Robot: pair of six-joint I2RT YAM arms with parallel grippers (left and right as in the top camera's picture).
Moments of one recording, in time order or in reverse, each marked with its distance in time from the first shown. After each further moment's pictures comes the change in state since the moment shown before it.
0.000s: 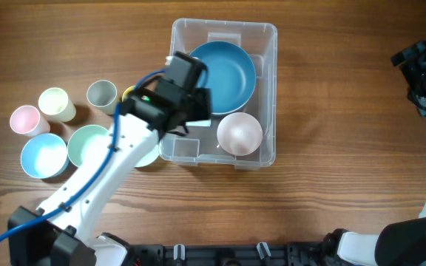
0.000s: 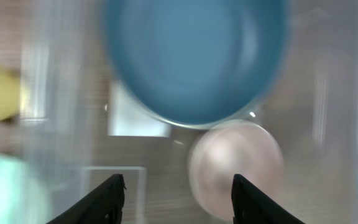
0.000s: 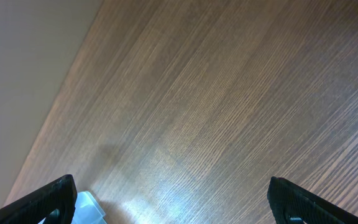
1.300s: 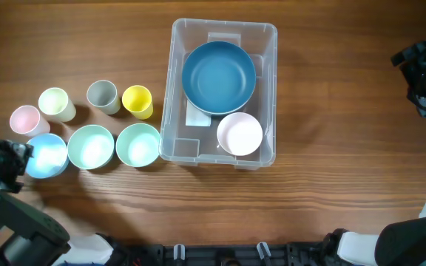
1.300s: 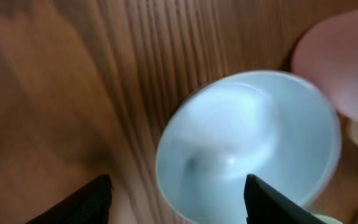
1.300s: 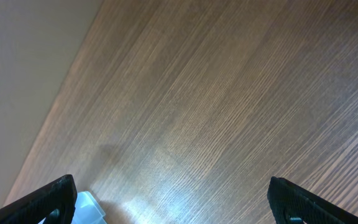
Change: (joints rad) left arm 1.335 0.129 -0.155 -0.122 0.022 0.066; right arm 0.000 0.000 0.000 0.000 0.000 0.000
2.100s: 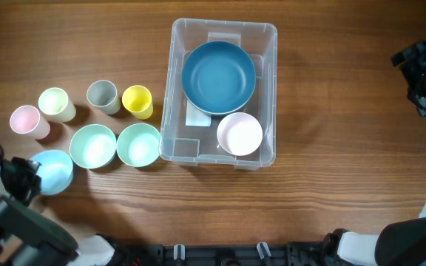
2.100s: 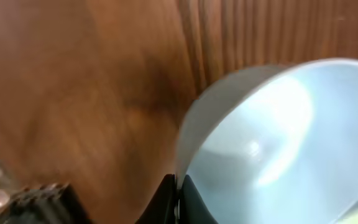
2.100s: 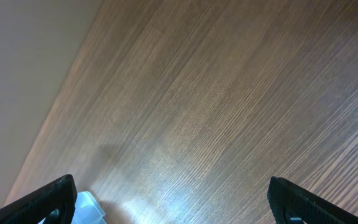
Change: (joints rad) left arm 0.000 -0.082 -0.077 -0.148 -0.110 -0.019; right arm 0.000 0.000 0.000 0.000 0.000 0.000
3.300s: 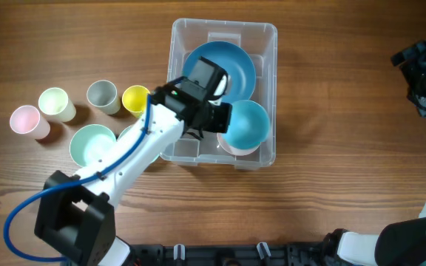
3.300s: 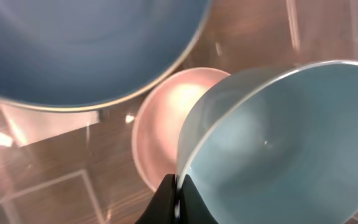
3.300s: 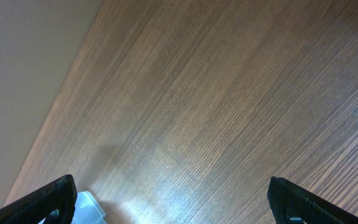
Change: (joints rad) left arm -1.427 0.118 0.240 0.319 0.284 0.168; right arm 0.000 0.000 0.000 0.000 0.000 0.000
